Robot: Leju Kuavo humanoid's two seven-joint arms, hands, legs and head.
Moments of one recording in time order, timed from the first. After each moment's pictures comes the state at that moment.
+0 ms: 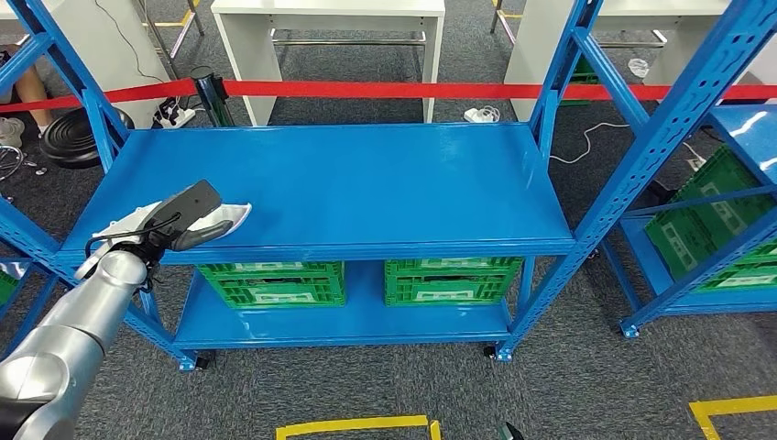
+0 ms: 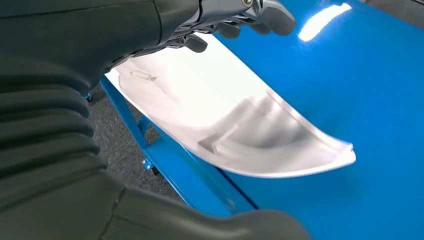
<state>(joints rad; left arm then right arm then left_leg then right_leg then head) -0.93 0.11 -0.31 -0.27 -0.53 -0.24 -0.28 -0.07 0.19 -0.92 -0.23 0.35 0.21 0.31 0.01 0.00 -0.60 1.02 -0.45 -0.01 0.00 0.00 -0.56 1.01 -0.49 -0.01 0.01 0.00</state>
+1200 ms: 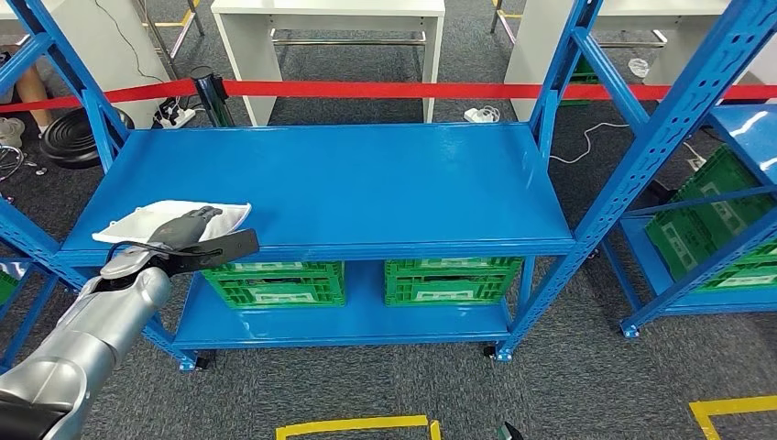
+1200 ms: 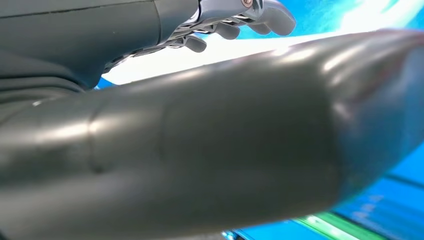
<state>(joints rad) -0.92 0.11 -0.54 -0.26 -0.86 -0.19 -0.18 -0.07 0.19 -0.92 -0.23 0.37 0.19 0.31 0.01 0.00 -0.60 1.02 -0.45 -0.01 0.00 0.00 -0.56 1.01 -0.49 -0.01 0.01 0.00</state>
